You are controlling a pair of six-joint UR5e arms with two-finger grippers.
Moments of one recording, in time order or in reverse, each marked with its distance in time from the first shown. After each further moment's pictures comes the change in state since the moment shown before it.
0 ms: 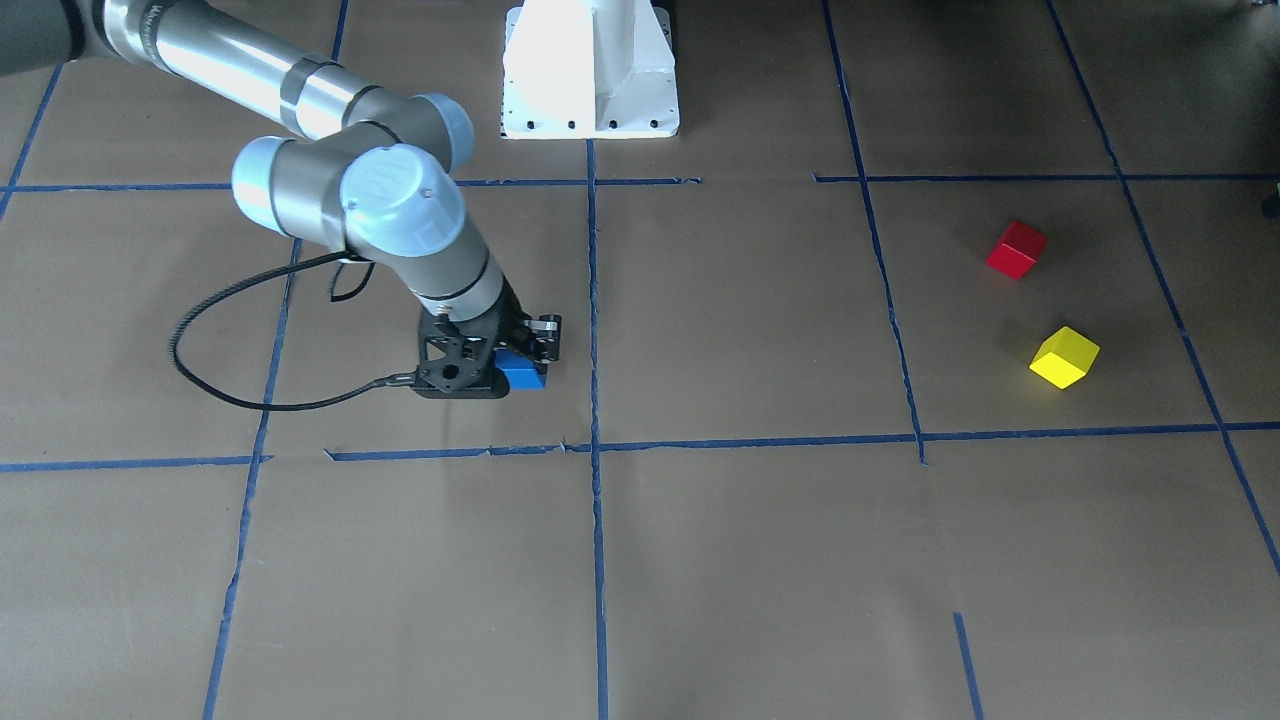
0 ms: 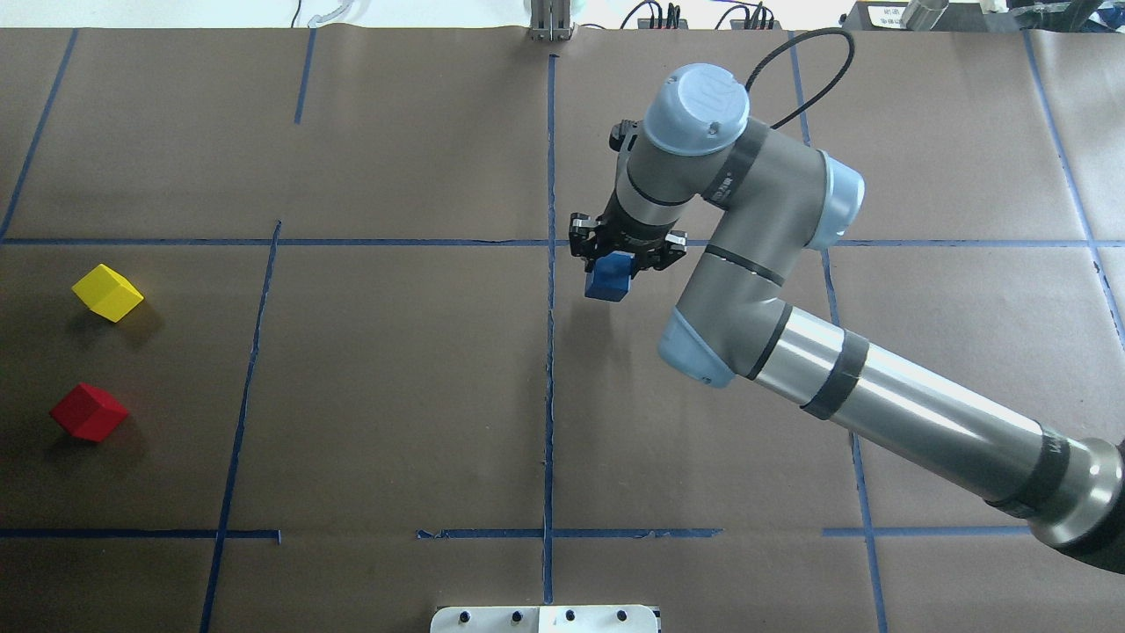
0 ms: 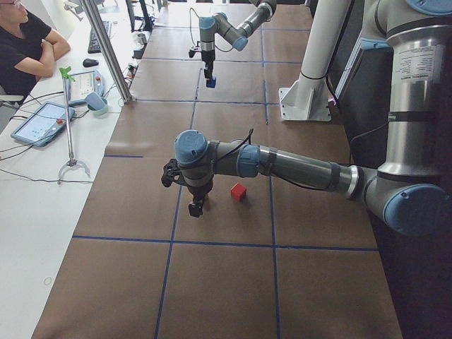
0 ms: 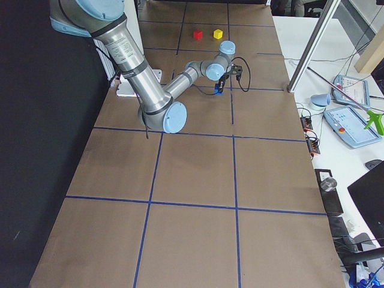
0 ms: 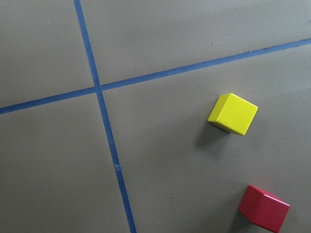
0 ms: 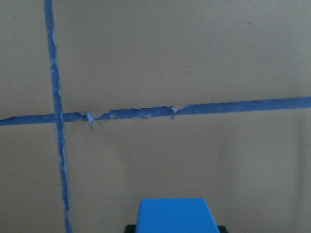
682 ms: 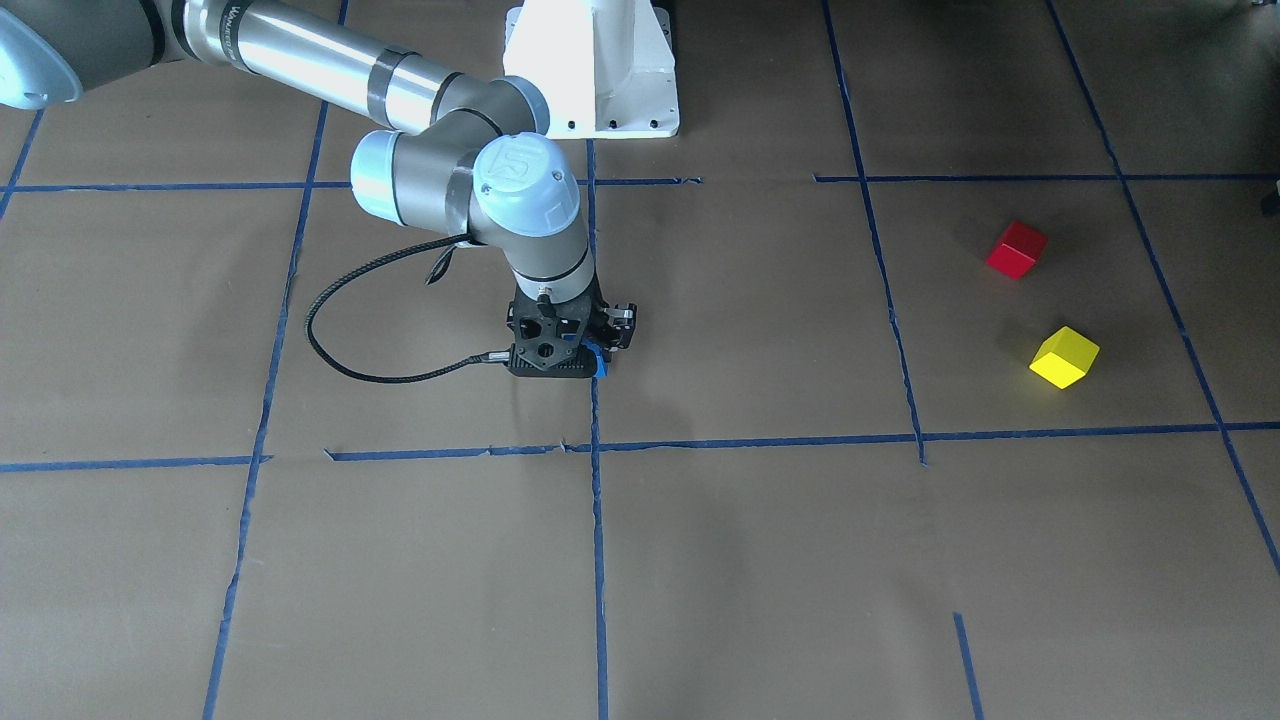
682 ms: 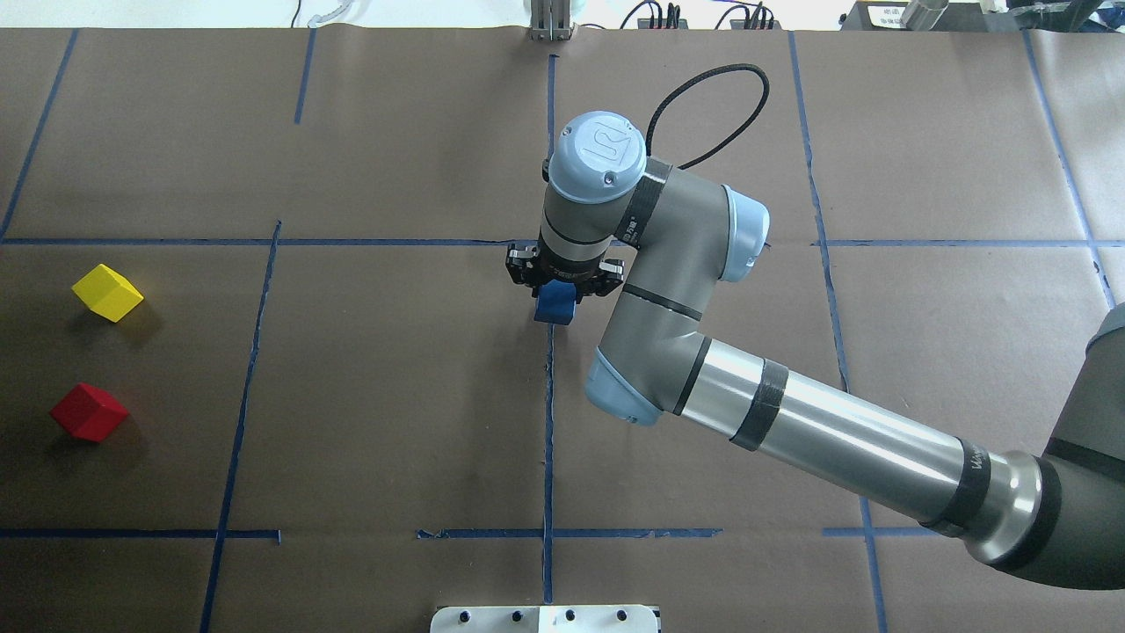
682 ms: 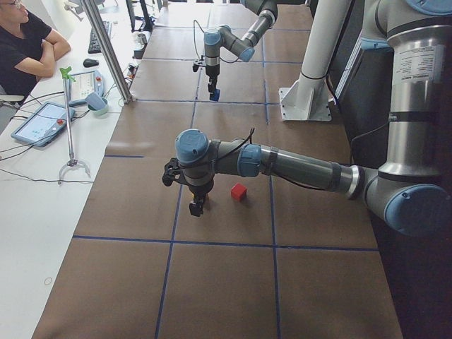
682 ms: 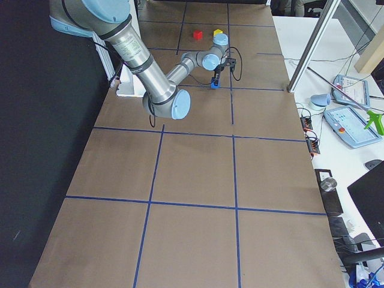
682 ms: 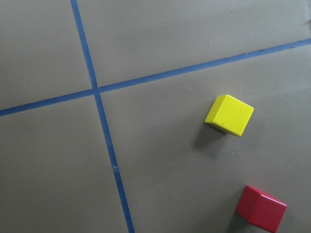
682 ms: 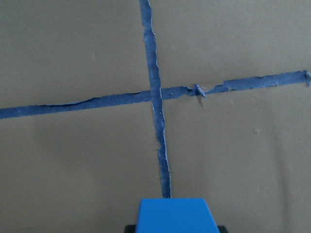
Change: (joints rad) left arm 0.000 0.008 -0.009 0.000 -0.001 0.000; right arm -0.086 0.093 -0.083 -0.010 -0.091 0.028
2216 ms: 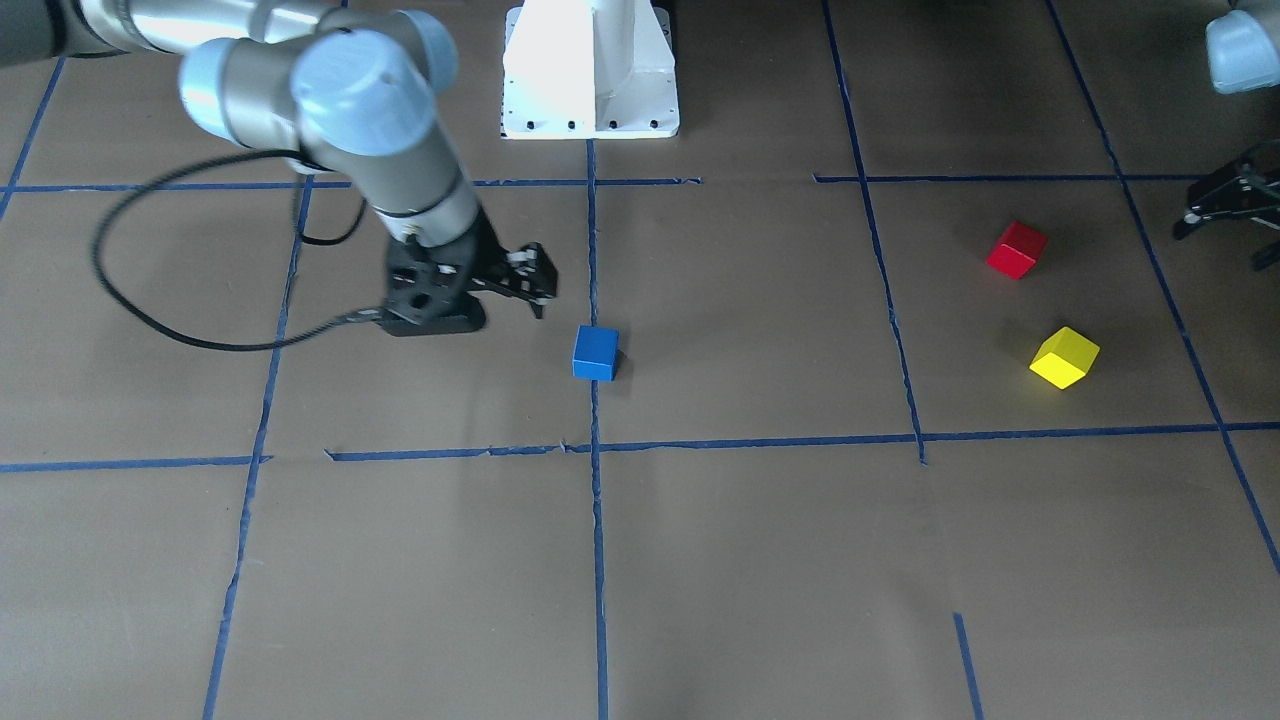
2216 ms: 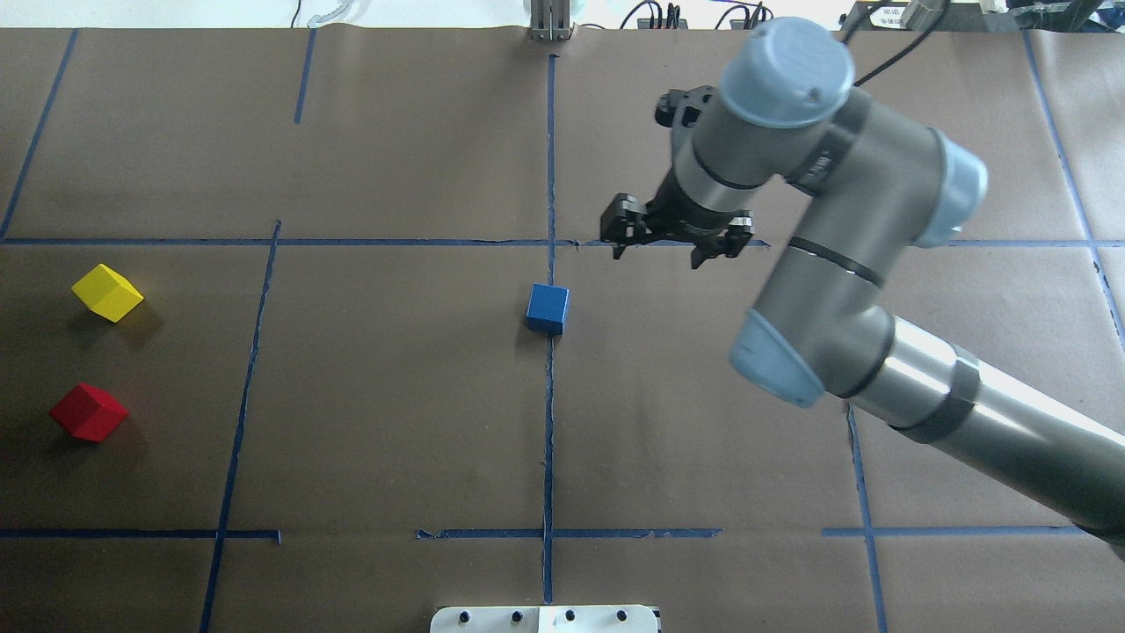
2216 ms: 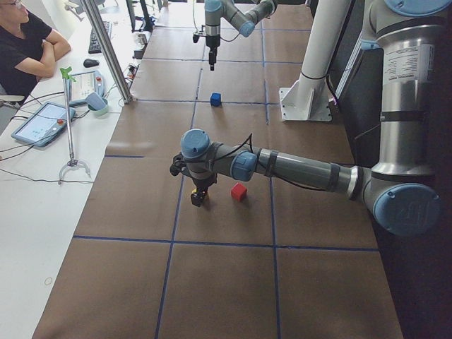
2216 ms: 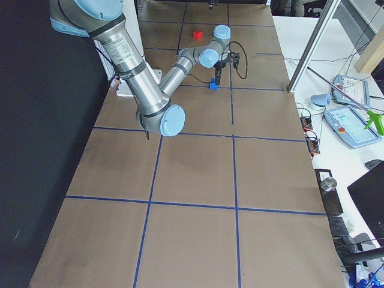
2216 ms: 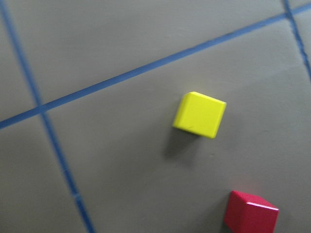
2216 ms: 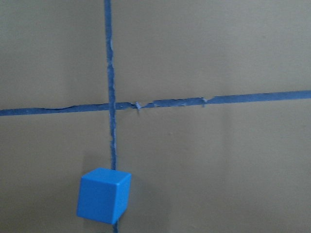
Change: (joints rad) left arm 0.247 0.022 0.034 -0.300 0.033 -0.078; right arm 0.166 -0.299 0.488 -0.171 0.128 -0.146
